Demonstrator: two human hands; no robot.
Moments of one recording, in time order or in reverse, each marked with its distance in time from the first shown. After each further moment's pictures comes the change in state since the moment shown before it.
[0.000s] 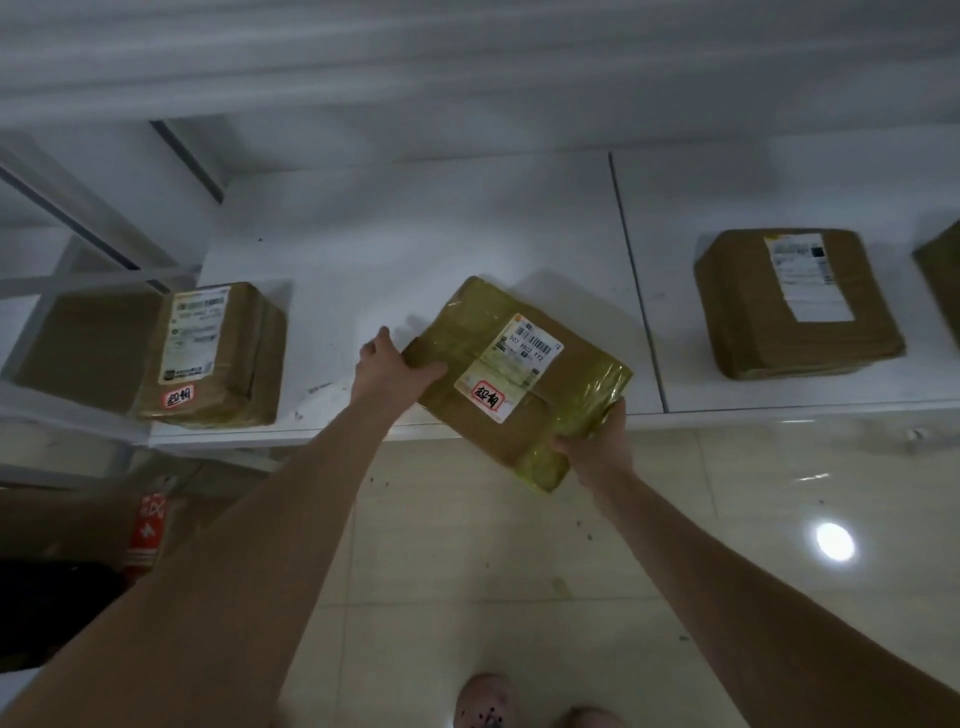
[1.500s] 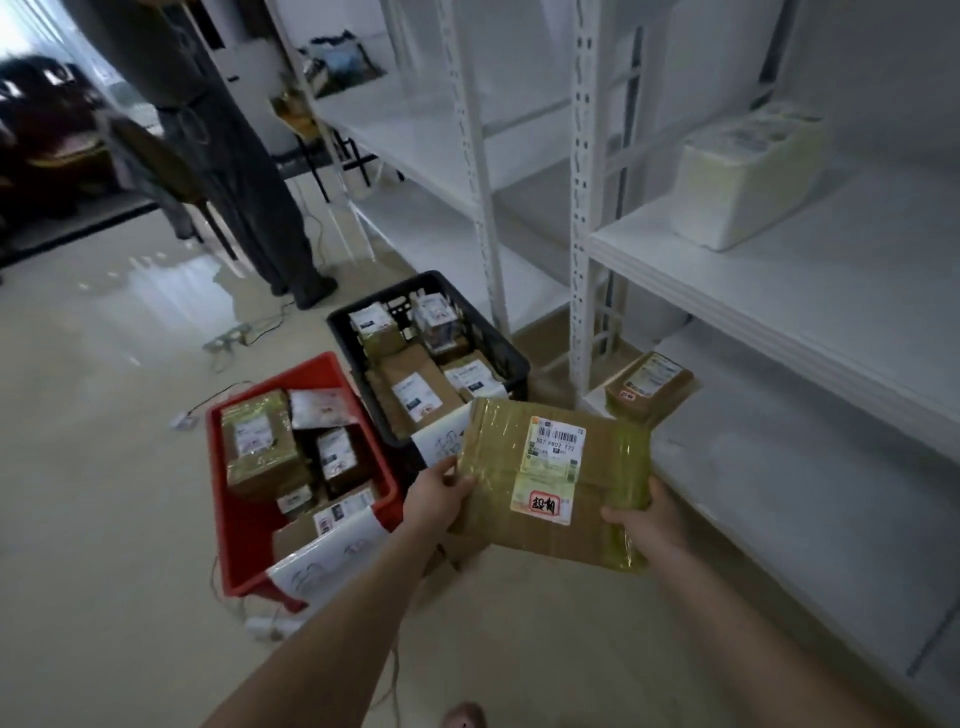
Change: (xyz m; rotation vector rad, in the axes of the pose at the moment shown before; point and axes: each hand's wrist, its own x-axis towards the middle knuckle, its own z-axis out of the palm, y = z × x) left_hand -0.502 -0.168 -0.208 -0.721 0.549 -0.620; right_hand -0.400 -0.098 0.013 -0.588 -0.783 -0.384
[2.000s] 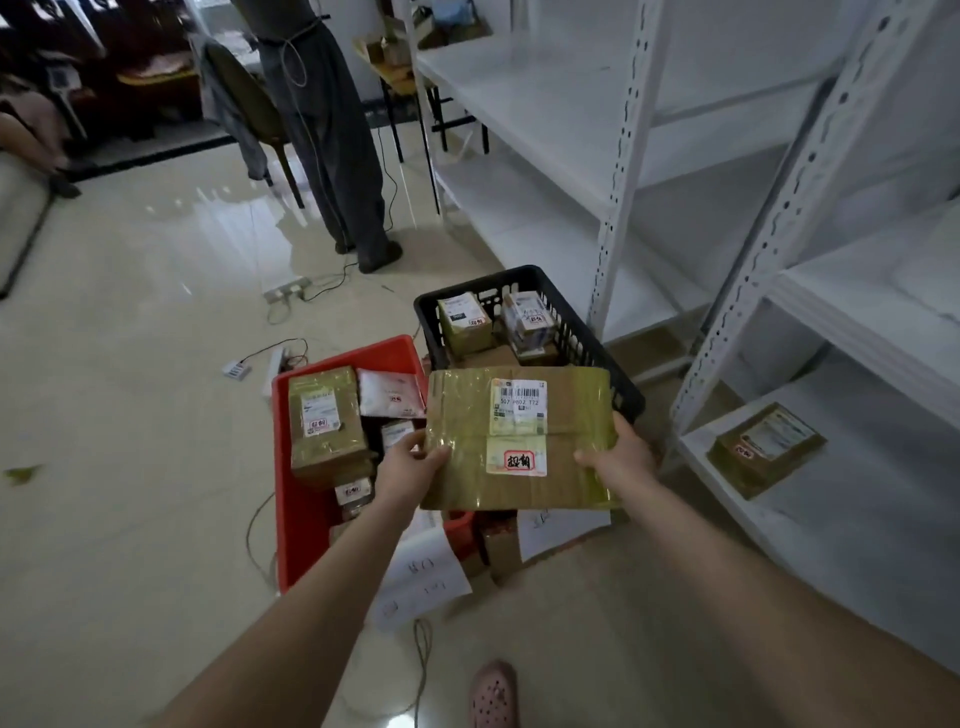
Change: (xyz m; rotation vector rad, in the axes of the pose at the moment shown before) left_hand 0.119 -0.062 -0.160 -0.306 0.184 -0.146; right_hand 0.064 -0.141 0.200 -0.294 -0.122 -0.183
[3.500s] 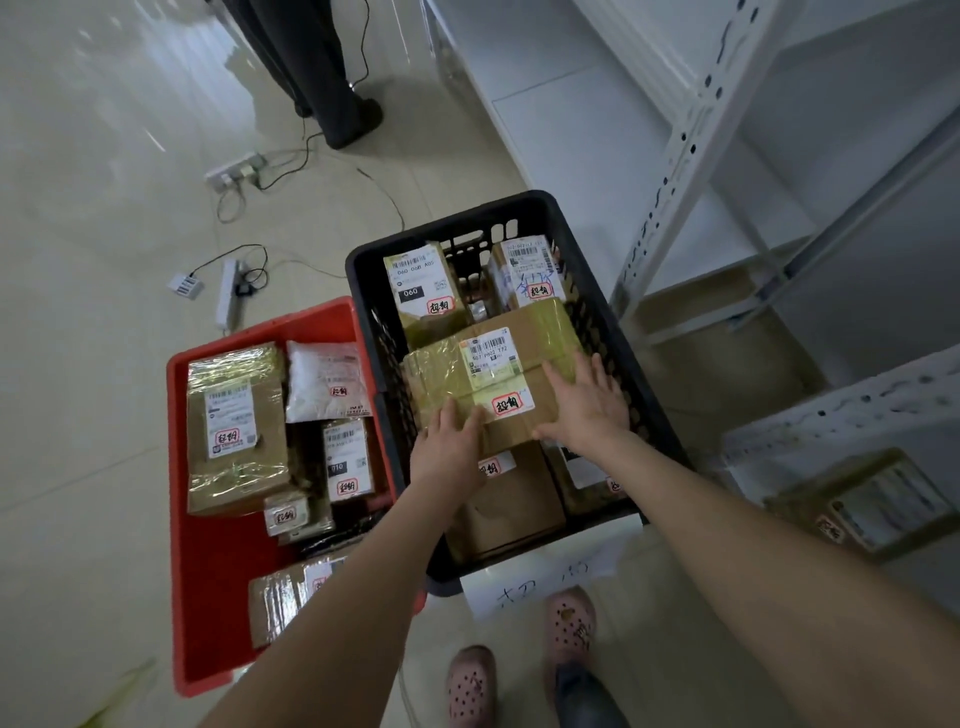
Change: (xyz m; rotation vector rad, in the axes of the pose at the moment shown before) left_hand 0.245 0.047 0.164 1.149 -0.276 0.157; right_hand 0.330 -0.035 0.068 -1.035 -0.320 -0.310
